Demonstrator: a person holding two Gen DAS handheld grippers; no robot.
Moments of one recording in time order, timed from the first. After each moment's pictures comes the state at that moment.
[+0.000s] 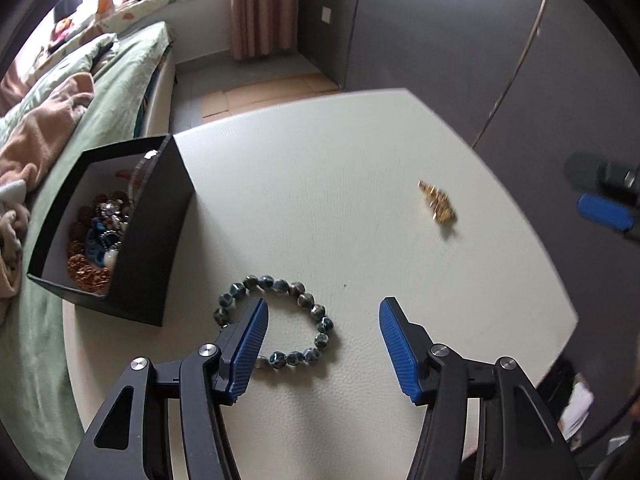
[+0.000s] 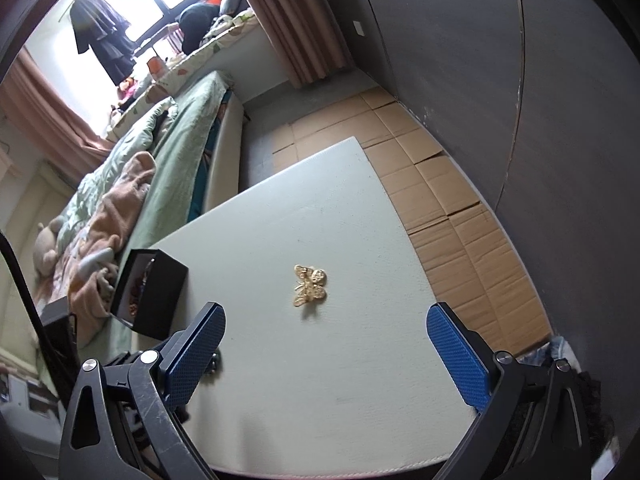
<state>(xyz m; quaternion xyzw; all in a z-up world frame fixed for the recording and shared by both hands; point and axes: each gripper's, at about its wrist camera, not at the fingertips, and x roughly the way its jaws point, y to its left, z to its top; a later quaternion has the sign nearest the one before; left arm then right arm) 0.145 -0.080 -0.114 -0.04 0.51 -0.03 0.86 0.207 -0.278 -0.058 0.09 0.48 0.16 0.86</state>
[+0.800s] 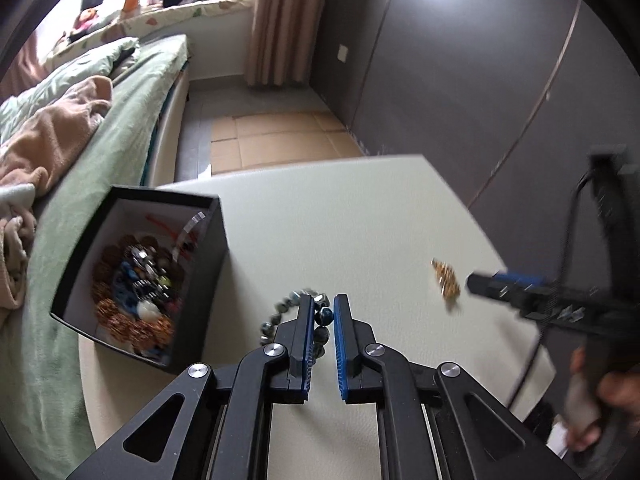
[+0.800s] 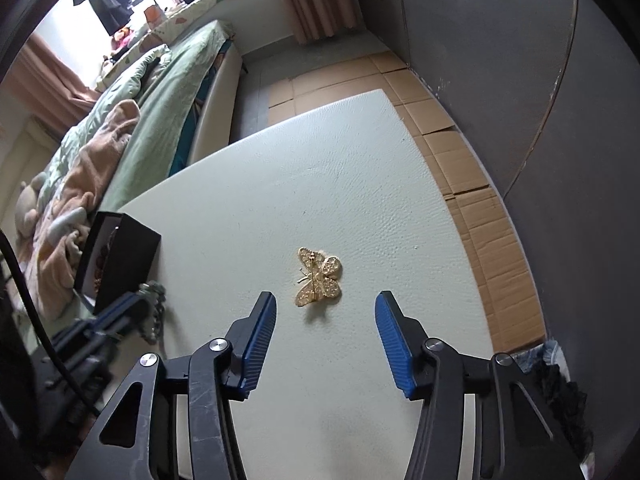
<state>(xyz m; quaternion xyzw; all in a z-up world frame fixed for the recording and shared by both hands) 0.156 -0.036 -0.078 -0.10 0.44 -0.02 0.89 0.240 -0.237 -0.098 0.03 0.54 0.17 0.82</state>
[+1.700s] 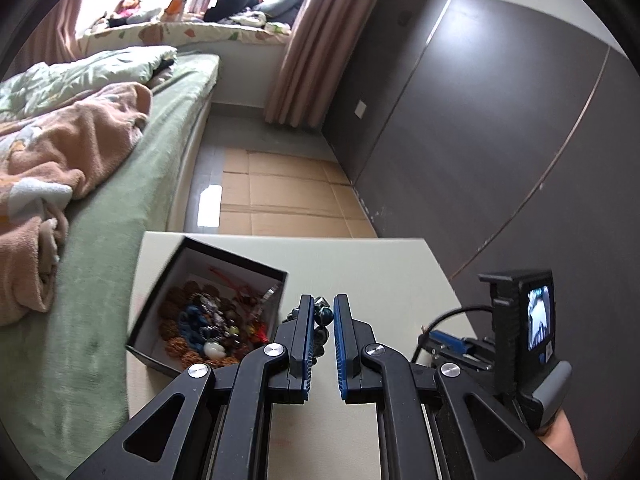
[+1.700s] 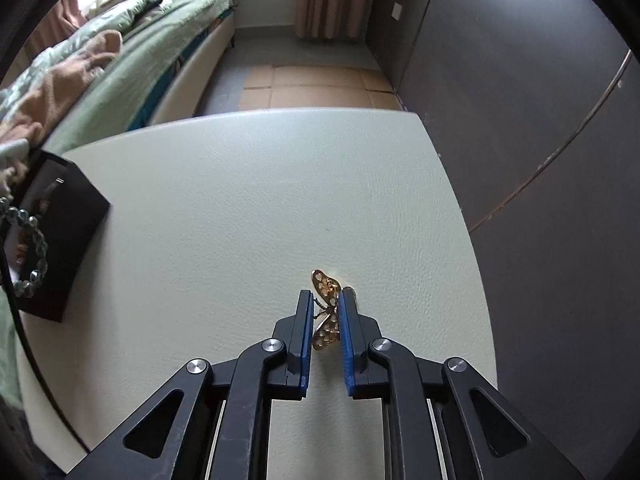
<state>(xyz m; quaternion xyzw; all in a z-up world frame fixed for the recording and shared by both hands) 0.134 0.032 -0.024 -0.19 0.36 -0.01 0.91 0.236 -0.164 -0.102 -0.13 0.51 0.11 0.84</state>
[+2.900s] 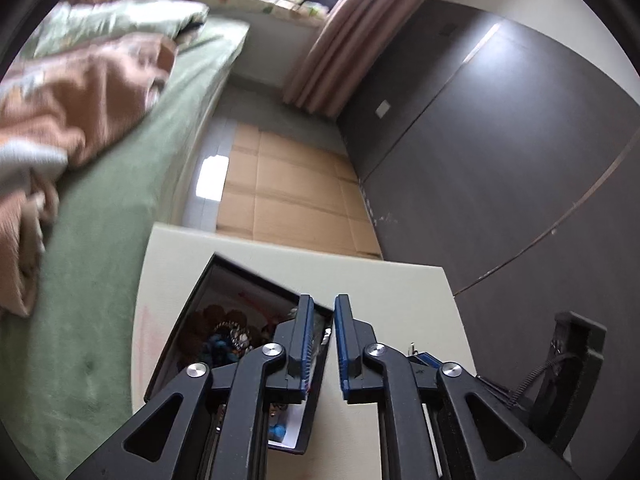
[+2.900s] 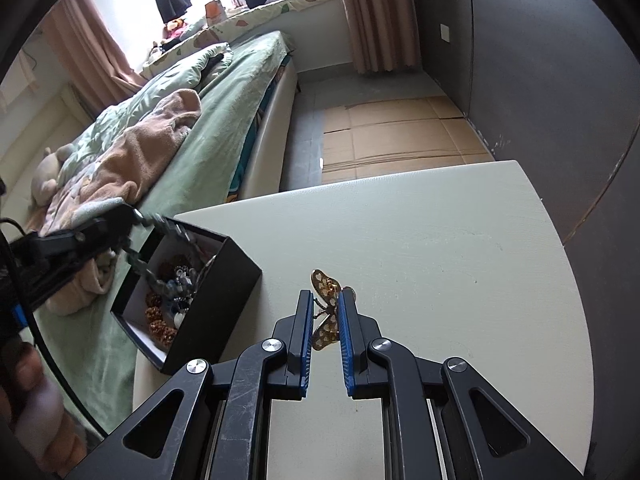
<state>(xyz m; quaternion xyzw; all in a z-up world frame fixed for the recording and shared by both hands) 0.177 0.100 -0.053 -0.29 0.40 -0.01 0.87 0.231 -0.107 -0.077 -0.01 0.48 0.23 0.85</state>
